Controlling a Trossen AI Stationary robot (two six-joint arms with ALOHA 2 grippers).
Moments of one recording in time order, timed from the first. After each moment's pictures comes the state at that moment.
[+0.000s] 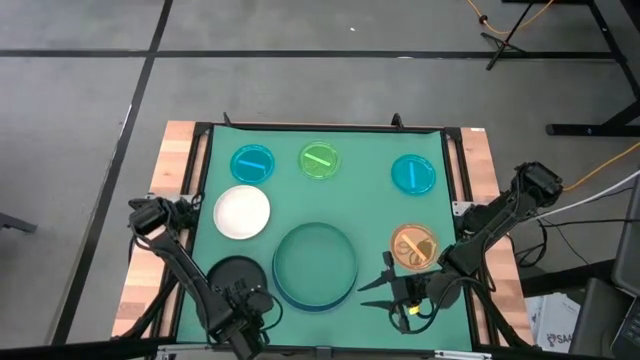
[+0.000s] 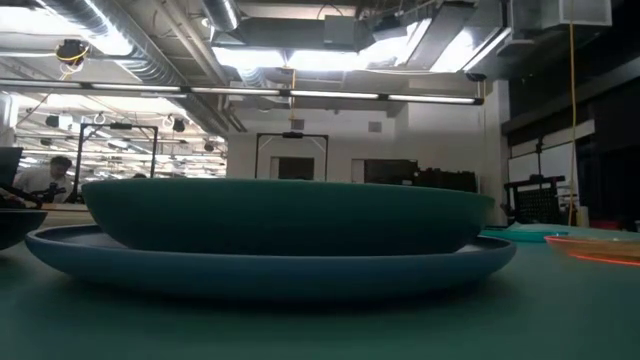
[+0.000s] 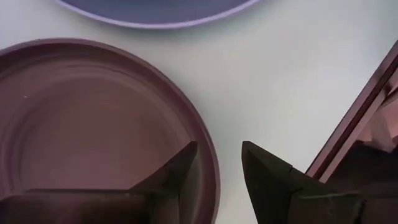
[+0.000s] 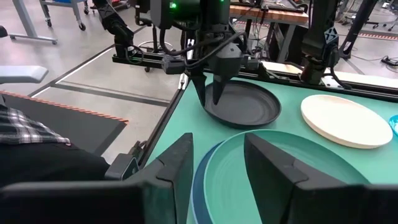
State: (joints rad) left arm -0.86 1.96 1.48 -0.98 -0.21 -1.41; right arm 0.80 1.45 0.83 0.34 0.56 0.13
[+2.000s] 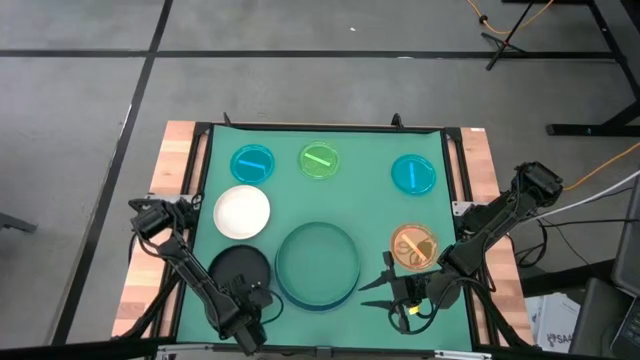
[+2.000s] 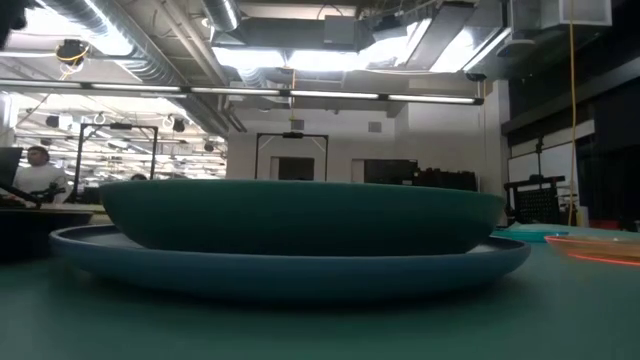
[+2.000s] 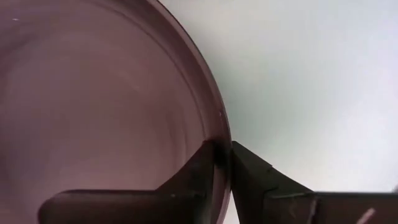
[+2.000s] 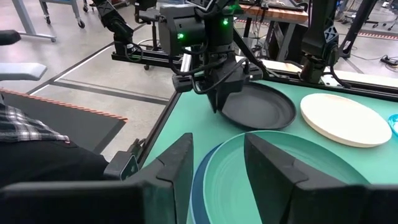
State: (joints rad) left arm -0.85 2.00 1.39 -0.98 -0.13 -1.36; right arm 0.80 1.45 0.83 0.33 0.56 0.13
